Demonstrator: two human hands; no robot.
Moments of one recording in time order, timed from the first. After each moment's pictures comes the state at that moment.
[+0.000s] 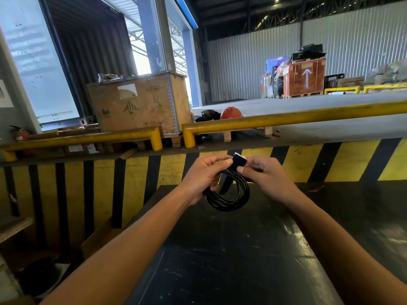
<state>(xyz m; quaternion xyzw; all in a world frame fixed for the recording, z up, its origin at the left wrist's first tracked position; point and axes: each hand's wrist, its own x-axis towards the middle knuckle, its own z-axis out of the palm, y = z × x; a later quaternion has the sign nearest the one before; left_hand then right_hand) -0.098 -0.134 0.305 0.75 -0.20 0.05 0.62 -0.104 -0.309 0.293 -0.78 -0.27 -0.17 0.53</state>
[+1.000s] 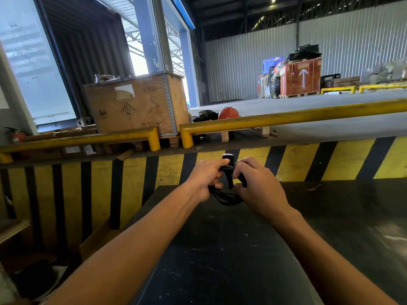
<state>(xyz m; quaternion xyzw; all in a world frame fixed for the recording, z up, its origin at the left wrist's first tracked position) -0.094 -0.157 0.308 0.70 -0.01 0.00 0.71 -0.120 -0.290 0.276 -0.88 -0.22 -0.35 0.25</state>
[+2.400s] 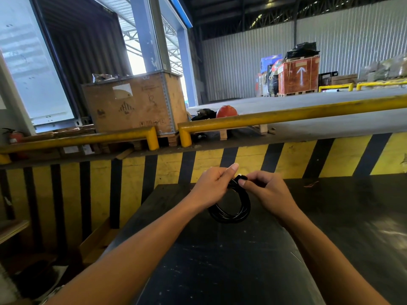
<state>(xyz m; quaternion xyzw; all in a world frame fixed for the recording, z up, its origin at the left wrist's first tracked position) -0.106 -0.156 0.282 0.85 -0.25 0.10 0.45 -0.111 -0.318 0.246 -0.76 -0.23 -0.19 0.57</state>
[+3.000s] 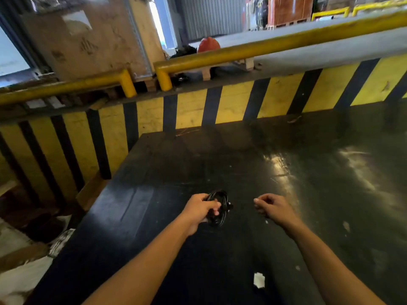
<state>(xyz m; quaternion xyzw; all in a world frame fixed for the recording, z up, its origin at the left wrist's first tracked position) -0.154 -0.136 0.083 0.78 0.09 -0.17 0.60 -0.151 -0.357 0.030 -0.77 0.07 0.03 0.63</state>
